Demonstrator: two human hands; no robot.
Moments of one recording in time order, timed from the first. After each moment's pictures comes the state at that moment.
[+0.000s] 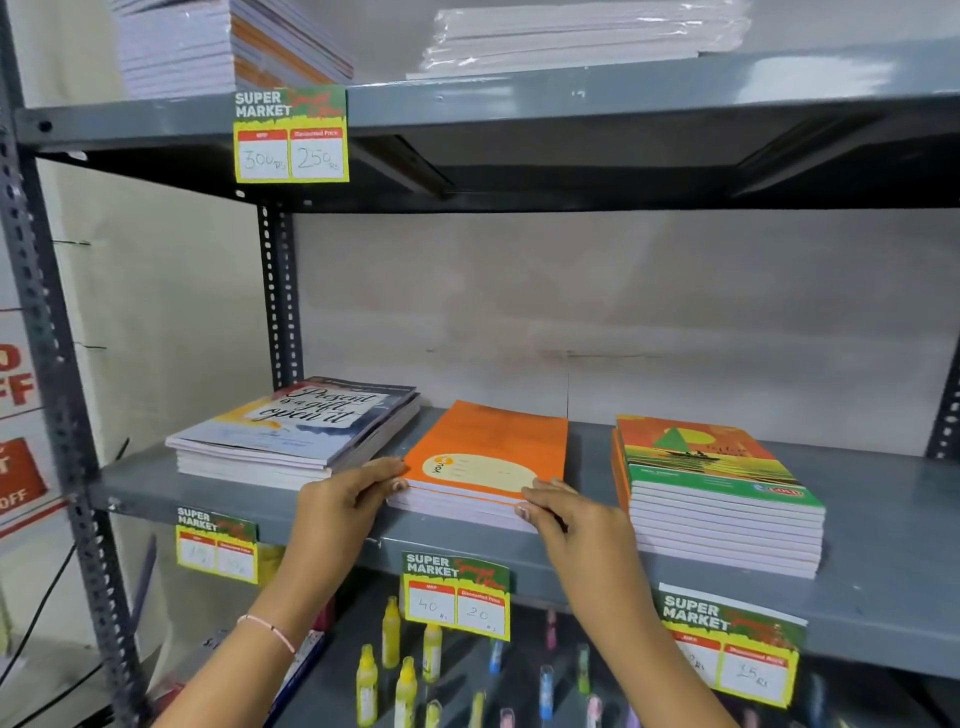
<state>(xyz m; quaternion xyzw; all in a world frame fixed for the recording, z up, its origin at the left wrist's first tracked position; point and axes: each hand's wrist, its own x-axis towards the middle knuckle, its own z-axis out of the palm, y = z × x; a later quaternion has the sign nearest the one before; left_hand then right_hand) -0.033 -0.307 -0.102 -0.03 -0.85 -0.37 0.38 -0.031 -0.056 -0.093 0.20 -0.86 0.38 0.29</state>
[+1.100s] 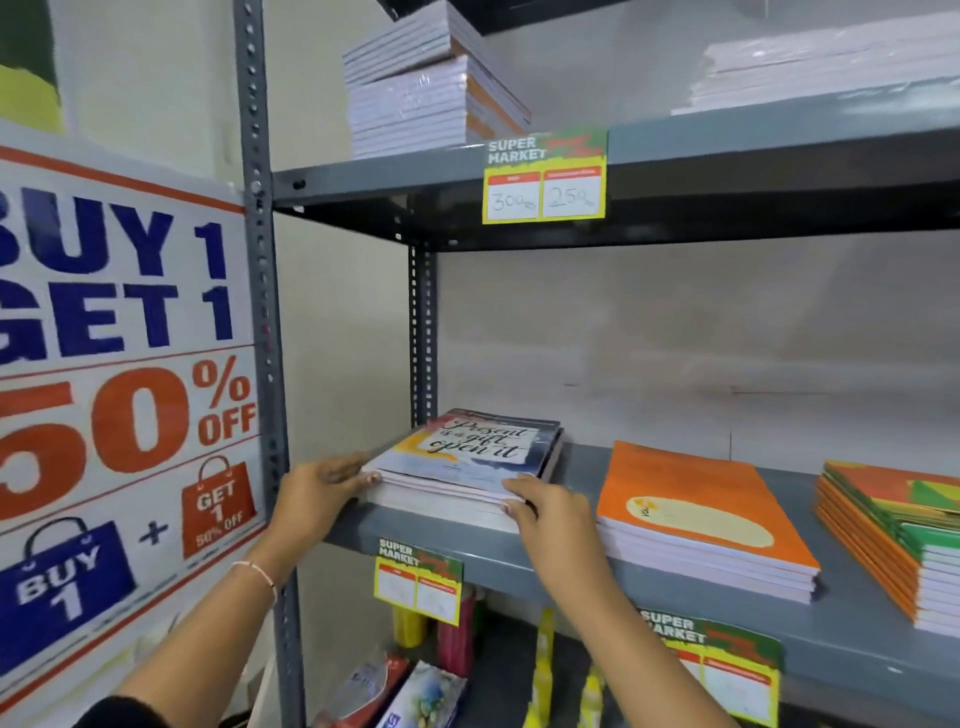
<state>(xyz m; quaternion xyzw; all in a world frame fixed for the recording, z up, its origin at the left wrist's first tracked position) -0.032 -0.554 -0.074 0.10 -0.82 -0.47 0.31 -0.055 -0.285 -0.073 0.23 -0.86 0.41 0.20</state>
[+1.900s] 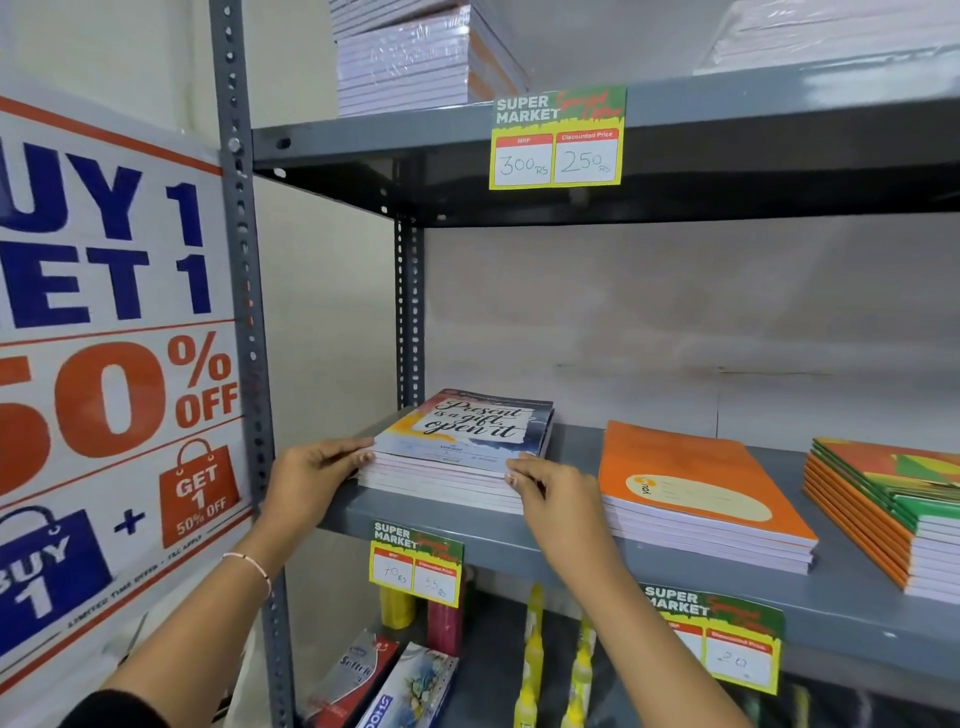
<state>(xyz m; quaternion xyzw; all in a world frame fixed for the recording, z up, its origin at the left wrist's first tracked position) -0.040 -0.562 -0.086 0.04 -0.80 -0.49 0.35 -0.059 -0.286 -0.080 0.22 -0.84 0.43 0.27</state>
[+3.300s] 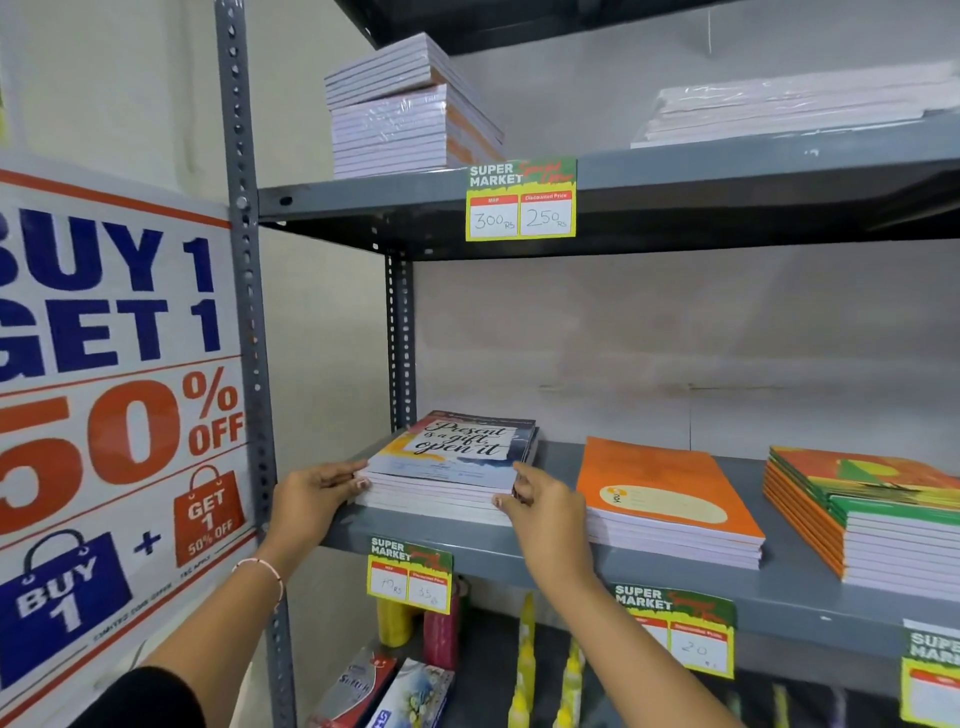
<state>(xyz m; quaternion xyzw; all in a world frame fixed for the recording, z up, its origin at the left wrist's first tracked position) -0.034 -0.551 -0.079 0.08 -0.79 -0.51 0.33 -0.053 -0.286 -0.081 0.18 -0.81 0.48 0.30</state>
